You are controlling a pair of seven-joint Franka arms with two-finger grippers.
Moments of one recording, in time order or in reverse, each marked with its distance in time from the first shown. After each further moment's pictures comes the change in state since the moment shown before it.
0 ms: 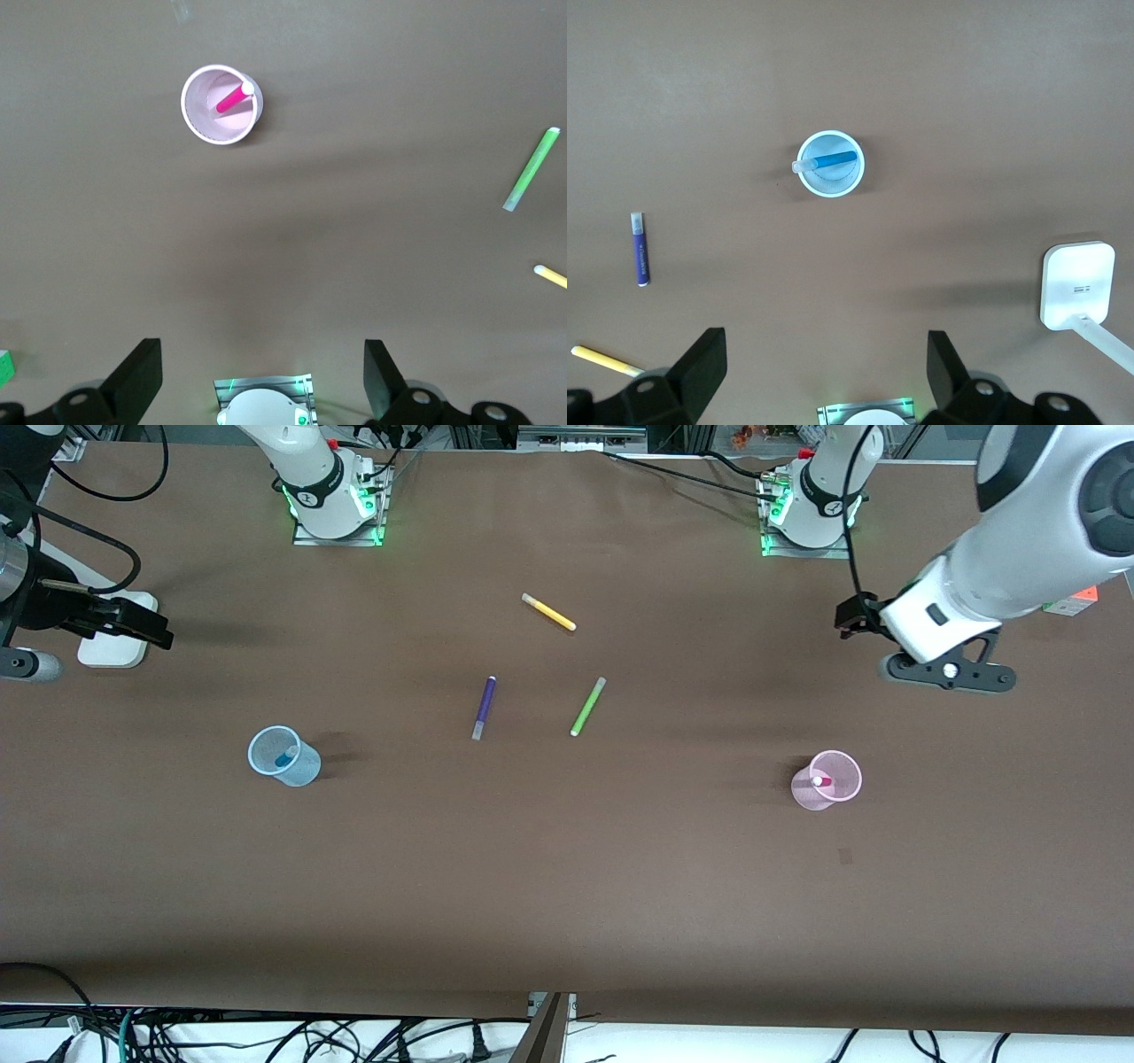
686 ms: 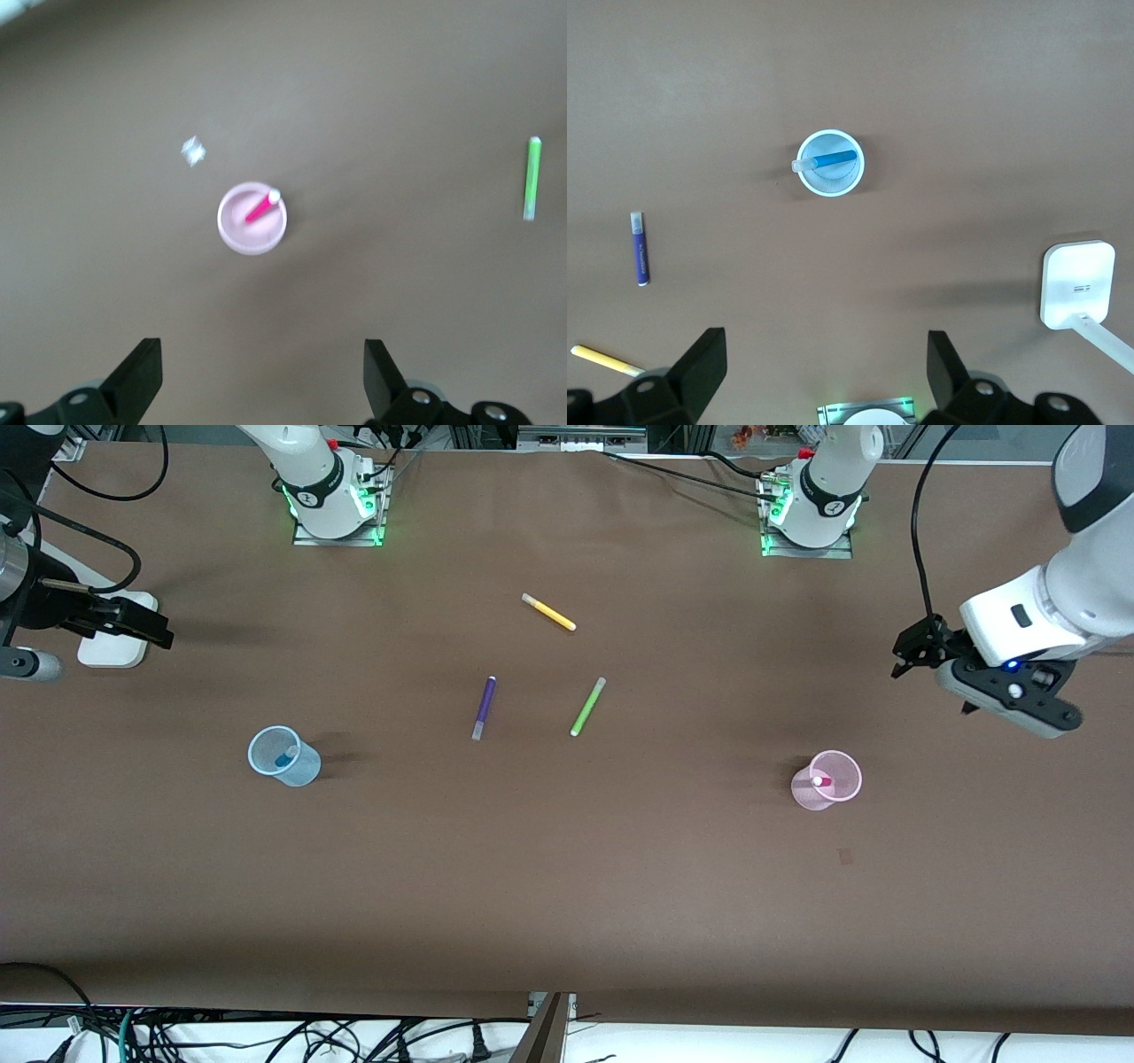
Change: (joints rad) left arm 0.003 -0.016 0.153 0.007 -0.042 0.182 0.389; right arm 0.000 -0.001 0.000 -0.002 0.000 0.000 0.000
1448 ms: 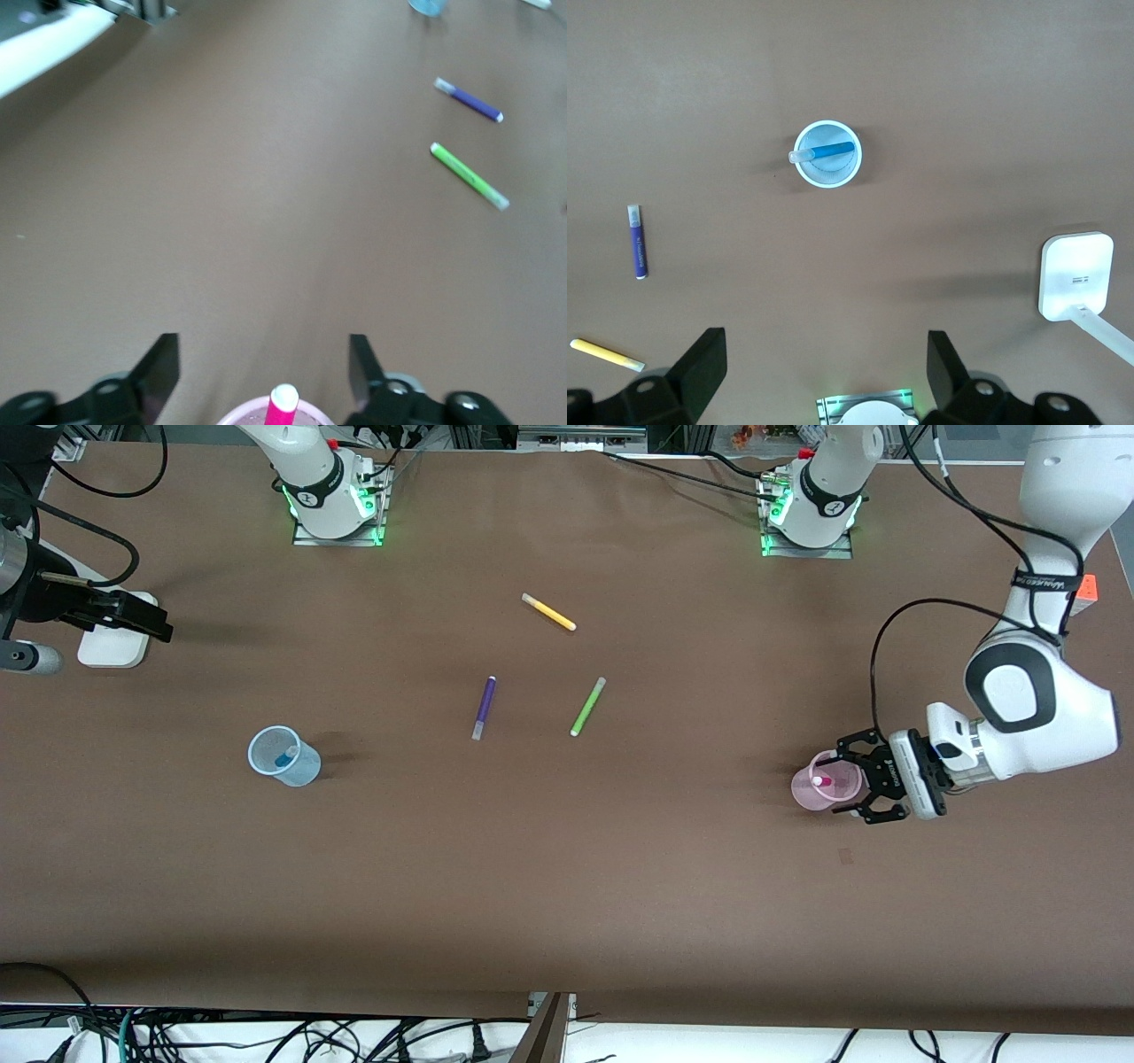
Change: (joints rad) left arm 0.051 0.318 0.140 -0.307 -0.778 0.580 1.407; right arm -0.001 -0.015 -0.002 -0.014 0.000 -0.012 0.001
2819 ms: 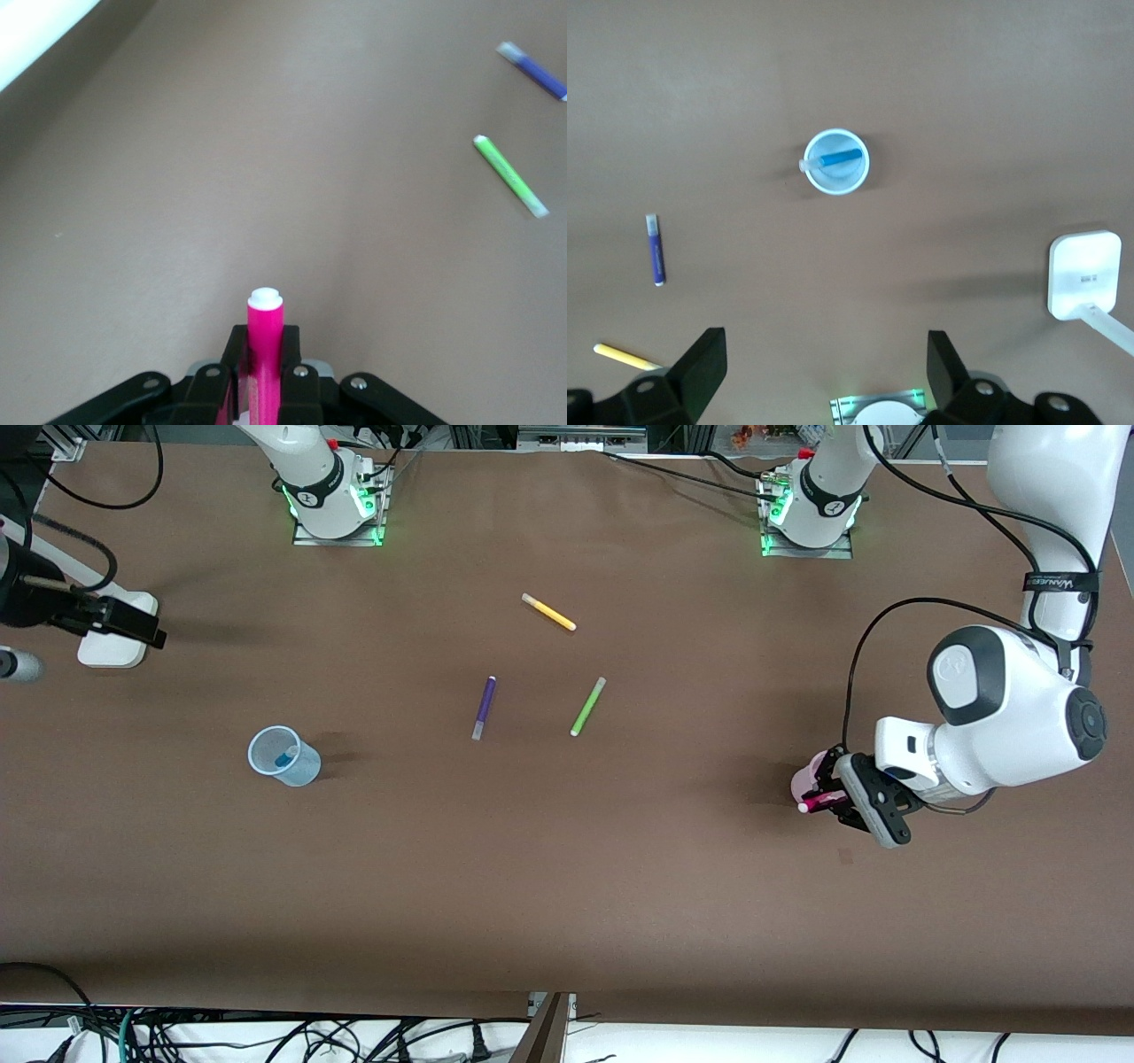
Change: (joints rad) left arm -0.135 0.024 0.004 0.146 0.285 -0.008 -0.343; right arm 0.000 0.009 -0.002 0.045 0.017 -0.032 0.027
